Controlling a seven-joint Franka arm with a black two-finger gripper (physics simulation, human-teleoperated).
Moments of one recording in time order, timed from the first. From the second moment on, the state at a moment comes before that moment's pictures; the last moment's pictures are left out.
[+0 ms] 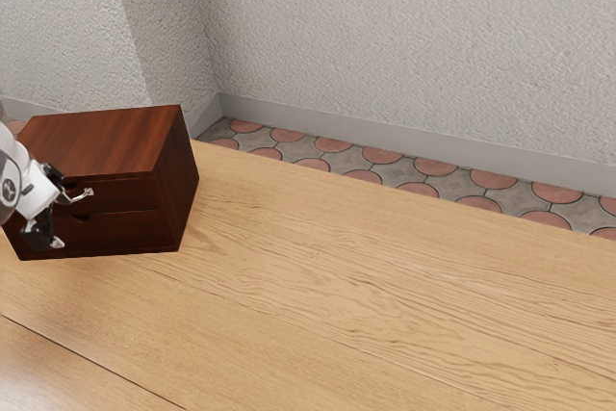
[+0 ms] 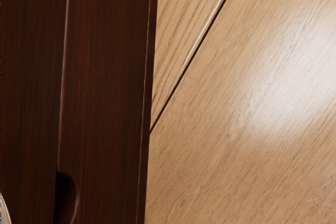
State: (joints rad) arm 0.66 -0.23 -0.15 -2.58 -0.13 2.75 1.64
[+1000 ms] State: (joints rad) arm 0.67 -0.10 -0.15 -2.48 -0.13 2.76 1.64
